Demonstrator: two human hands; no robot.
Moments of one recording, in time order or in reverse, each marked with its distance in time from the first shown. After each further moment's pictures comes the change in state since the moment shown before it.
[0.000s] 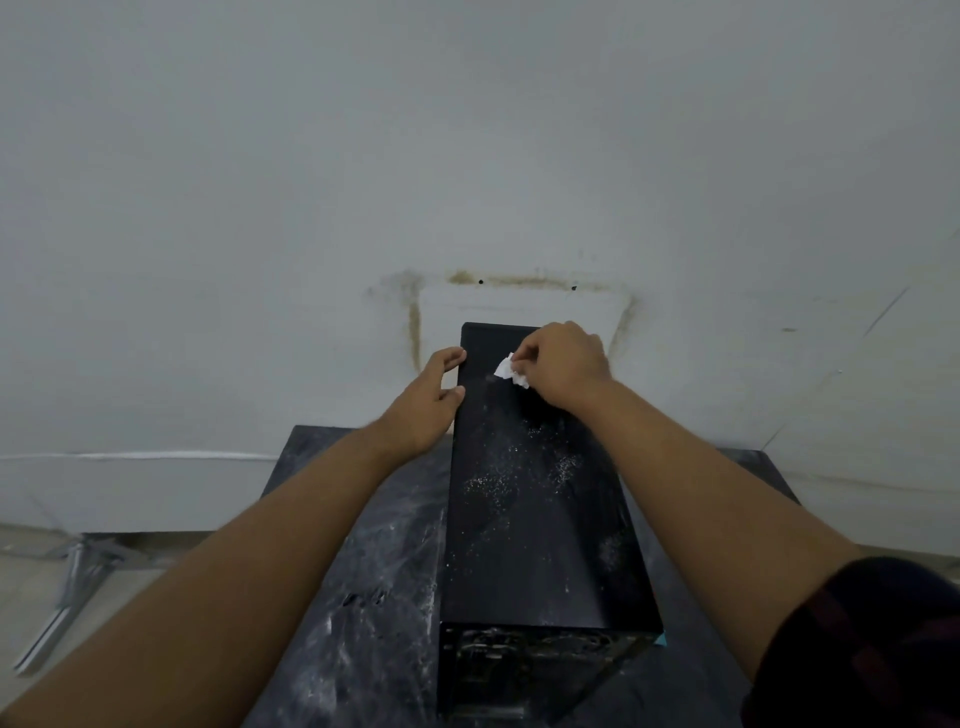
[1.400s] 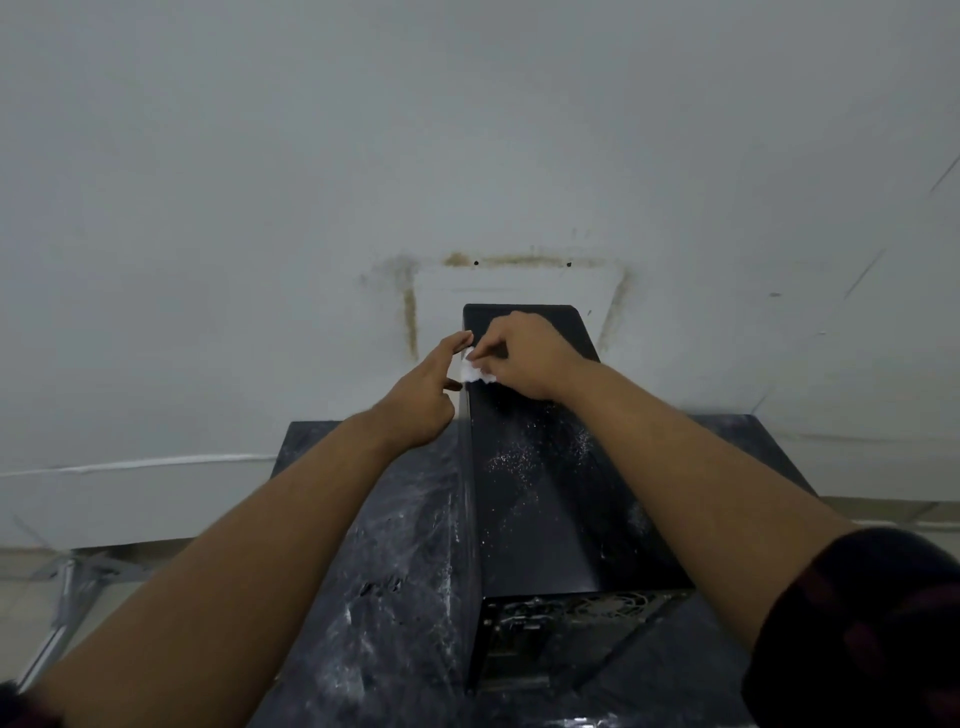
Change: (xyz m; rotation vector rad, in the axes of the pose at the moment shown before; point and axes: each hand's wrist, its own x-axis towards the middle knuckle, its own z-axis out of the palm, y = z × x) left_hand -0.004 -0.011 -0.021 0.263 -0.123 0.094; right_hand -0.013 -0.044 0.018 0.091 -0.108 -0.229
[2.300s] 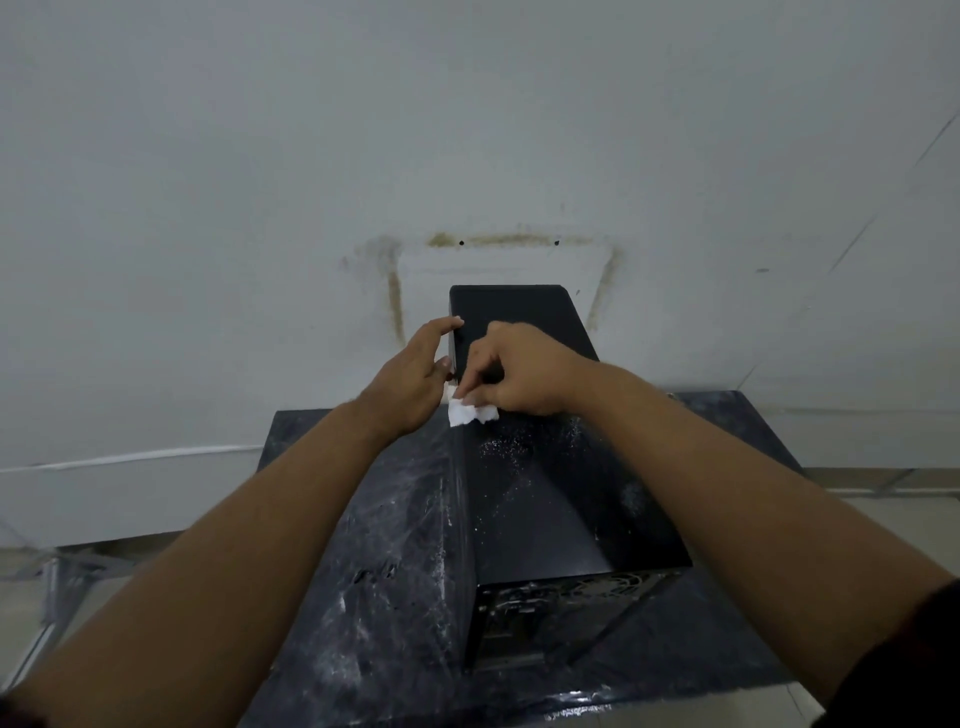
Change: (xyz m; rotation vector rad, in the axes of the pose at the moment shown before) left_hand 0.008 -0.012 0.007 -0.009 0.088 0.075; right_hand -0.039 -0.011 -0.003 0.099 -0.164 -0.141
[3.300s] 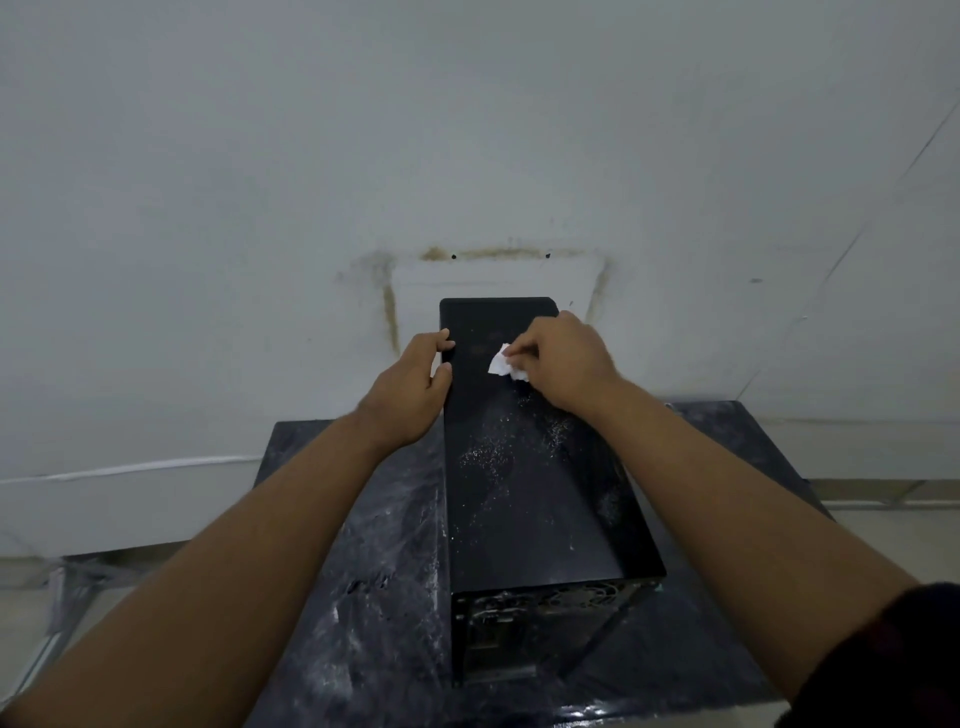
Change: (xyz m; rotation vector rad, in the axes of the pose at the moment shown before) left_hand -0.006 0.026 0.006 0.070 0.057 -0.078; right_hand -0.020 0.041 -0.016 -0.223 0.309 0.295
